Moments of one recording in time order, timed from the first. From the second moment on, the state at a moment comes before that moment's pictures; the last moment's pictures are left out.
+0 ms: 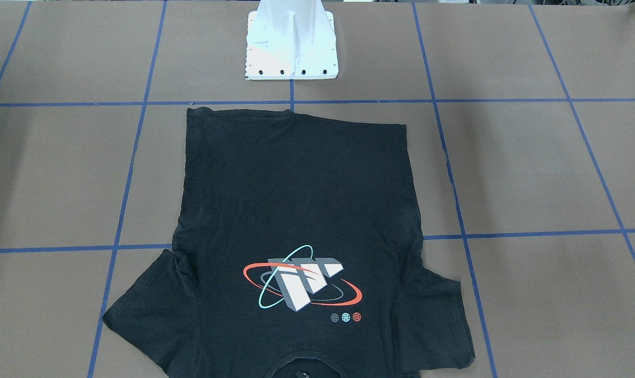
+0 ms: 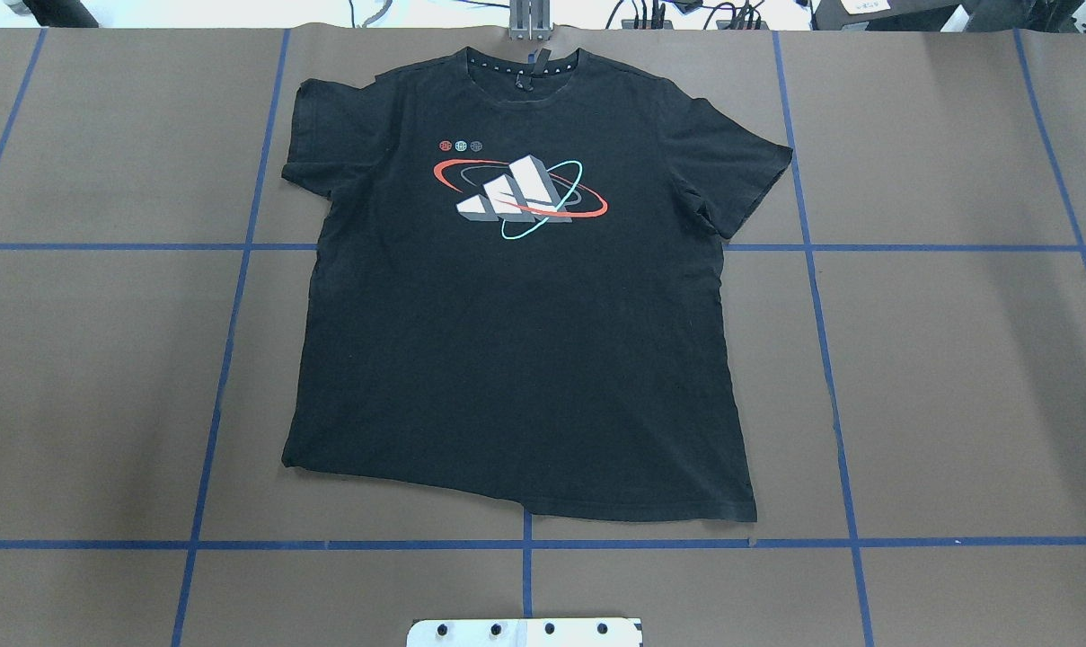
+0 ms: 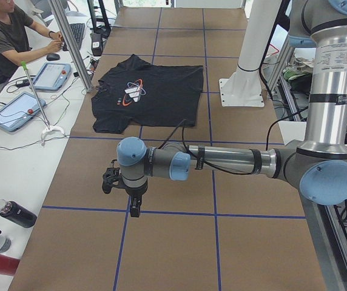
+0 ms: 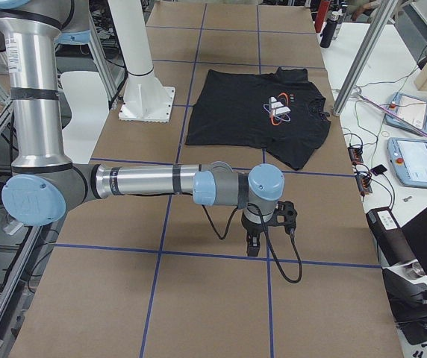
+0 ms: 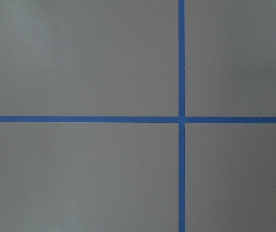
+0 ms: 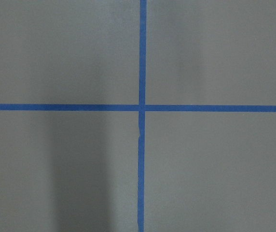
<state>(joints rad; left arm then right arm) -1.55 -1.59 -1.60 -1.64 -2.27 -0.10 1.56 -1.54 1.62 -1.64 2.32 0.01</state>
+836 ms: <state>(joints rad) -1.55 -1.60 -1.60 -1.64 -2.27 -0.10 1.56 -1.53 1.64 -1.64 2.32 0.02</state>
